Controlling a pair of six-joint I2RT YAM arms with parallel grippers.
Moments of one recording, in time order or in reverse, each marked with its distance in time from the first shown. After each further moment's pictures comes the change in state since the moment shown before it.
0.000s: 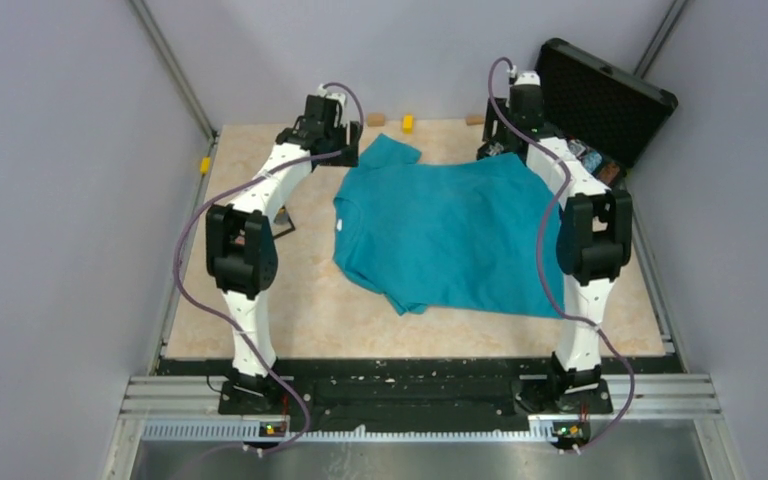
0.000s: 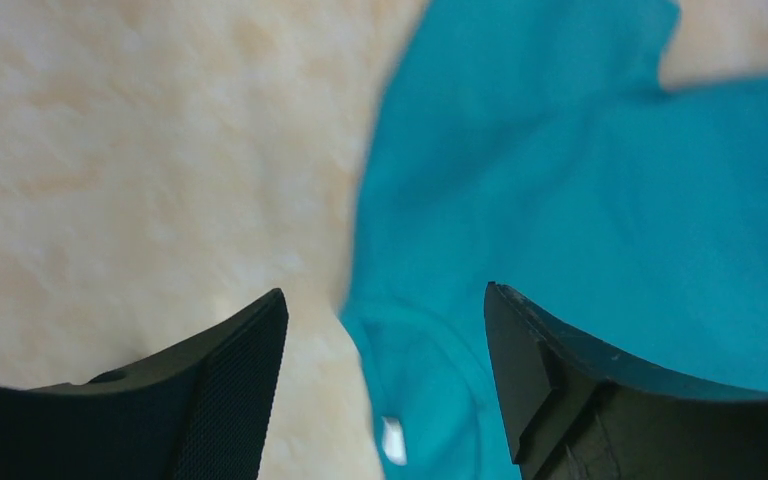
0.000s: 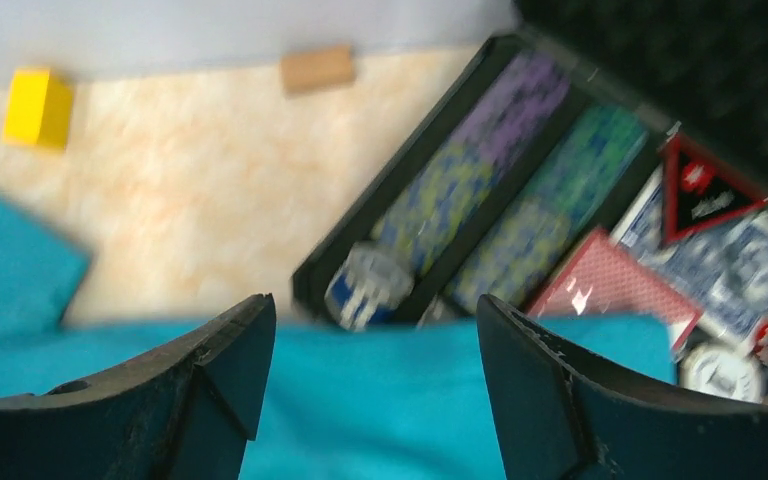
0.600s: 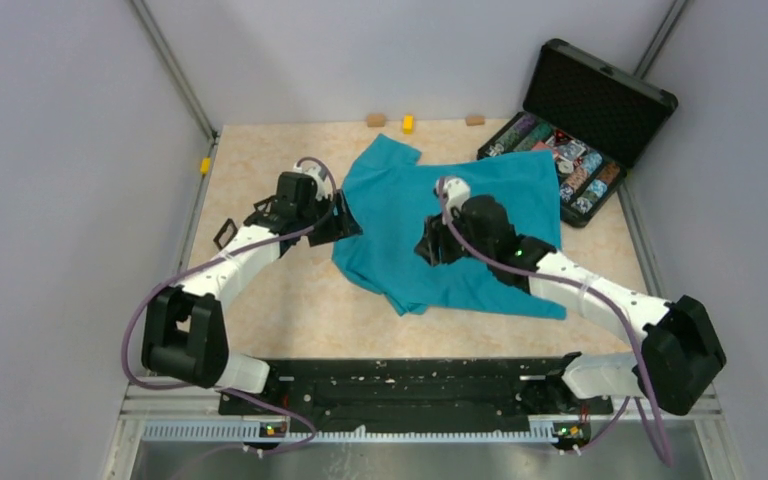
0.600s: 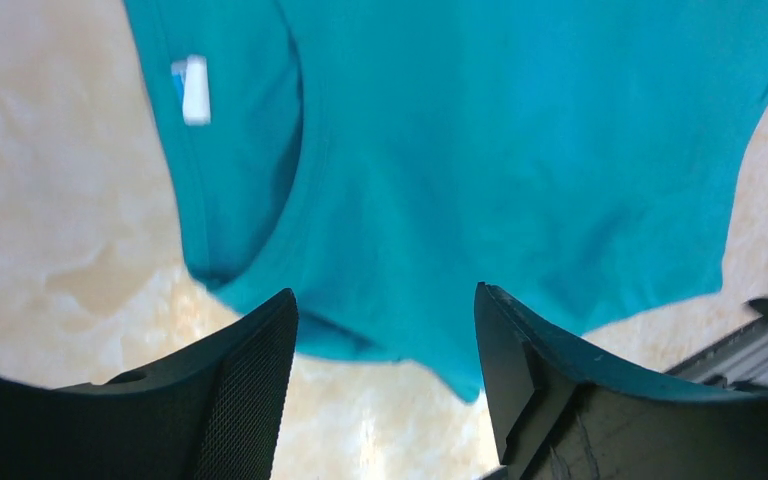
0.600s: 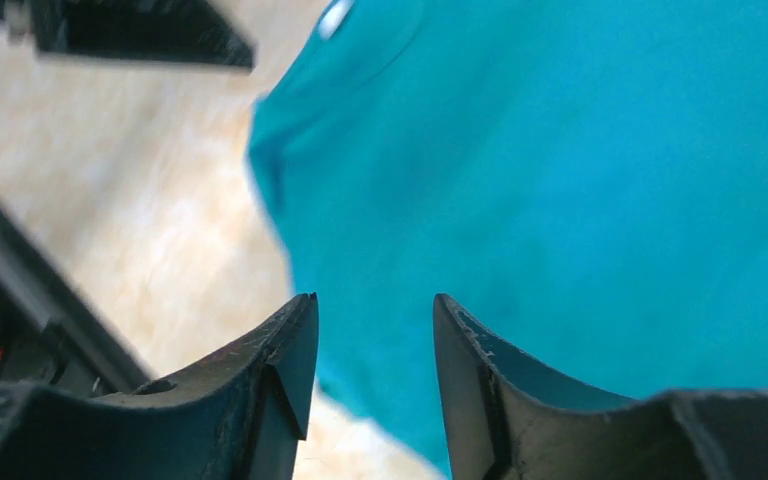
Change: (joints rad) left arm -0.019 -0.648 -0.949 0.258 0.369 -0.382; right arm 0.478 -0.840 -0.955 0.122 -0.314 0.117
